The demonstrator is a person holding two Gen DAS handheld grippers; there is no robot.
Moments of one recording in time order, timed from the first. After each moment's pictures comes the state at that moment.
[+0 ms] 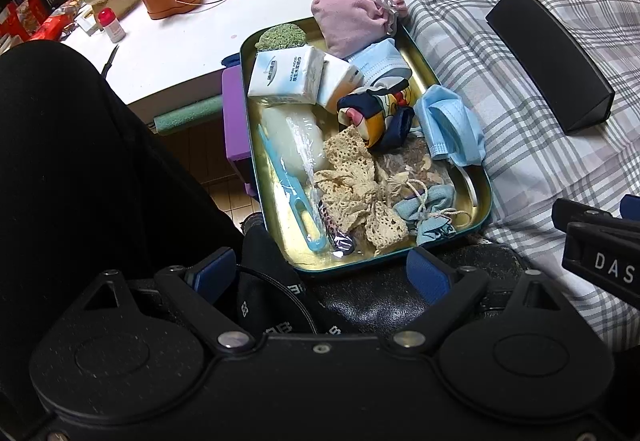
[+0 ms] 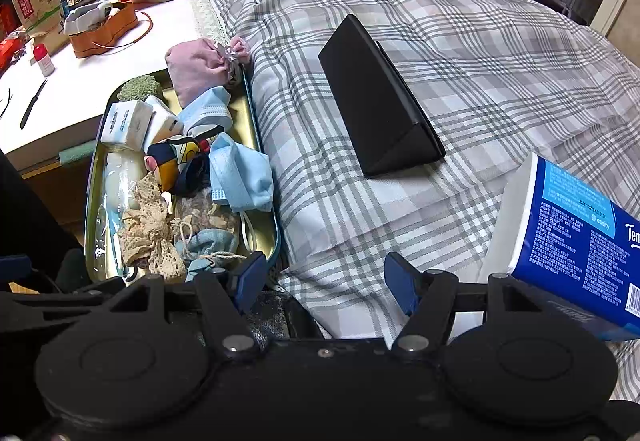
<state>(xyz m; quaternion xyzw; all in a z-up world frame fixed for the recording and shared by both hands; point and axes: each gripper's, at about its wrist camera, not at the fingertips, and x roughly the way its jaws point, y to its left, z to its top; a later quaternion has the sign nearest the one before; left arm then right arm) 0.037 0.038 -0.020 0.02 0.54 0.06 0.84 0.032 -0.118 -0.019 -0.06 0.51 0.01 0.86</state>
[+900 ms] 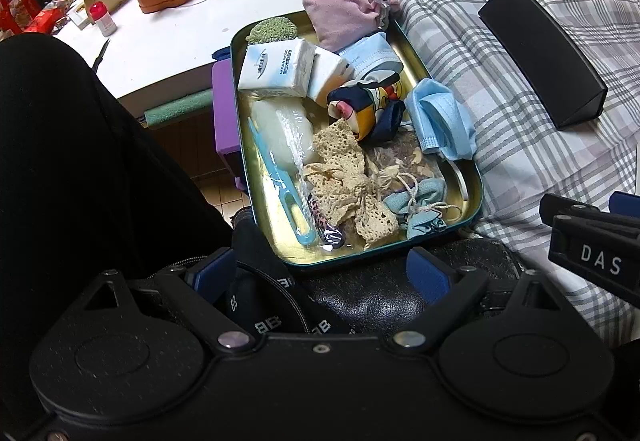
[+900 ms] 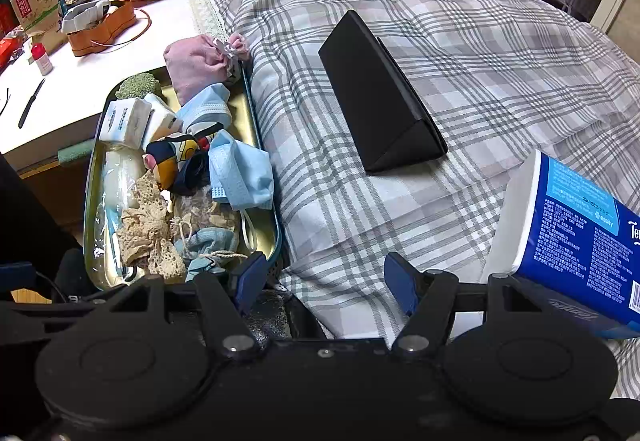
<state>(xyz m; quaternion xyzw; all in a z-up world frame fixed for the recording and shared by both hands) 0.037 0.038 -0.022 0.01 0.55 0.04 0.83 0.033 -0.116 -0.022 -0.06 0.51 0.01 0.86</state>
